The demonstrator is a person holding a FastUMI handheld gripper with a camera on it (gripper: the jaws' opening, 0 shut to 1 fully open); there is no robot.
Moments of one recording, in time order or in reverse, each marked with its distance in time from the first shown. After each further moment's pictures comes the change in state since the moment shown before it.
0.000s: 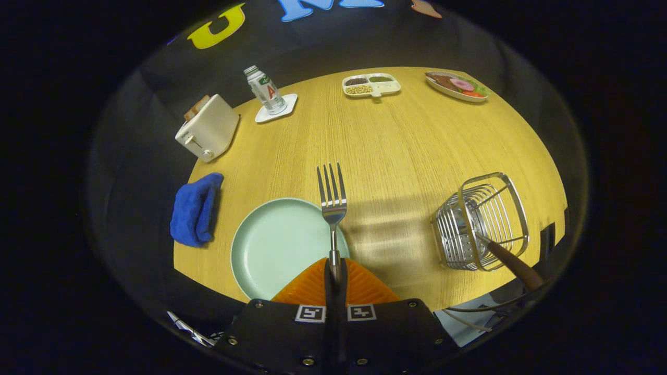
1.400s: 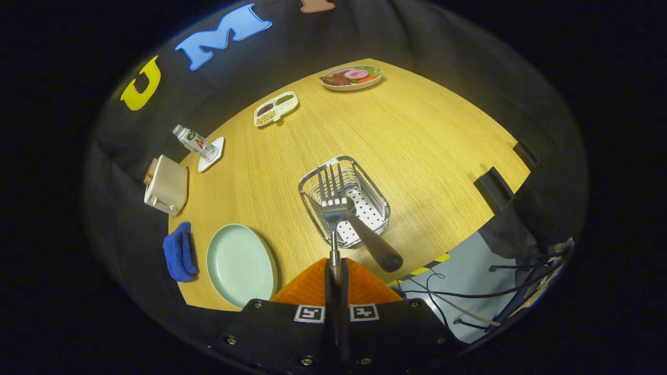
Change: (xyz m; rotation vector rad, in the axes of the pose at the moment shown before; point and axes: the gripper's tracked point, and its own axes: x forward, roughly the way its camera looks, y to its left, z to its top) arm -0.068 -0.113 -0.030 0.344 -0.041 -0.147
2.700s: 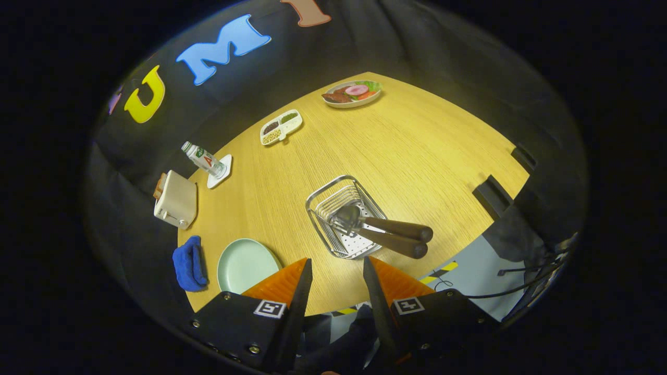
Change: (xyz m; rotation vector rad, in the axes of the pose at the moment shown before) arm -0.018 0.017 0.022 -0.009 -0.143 0.059
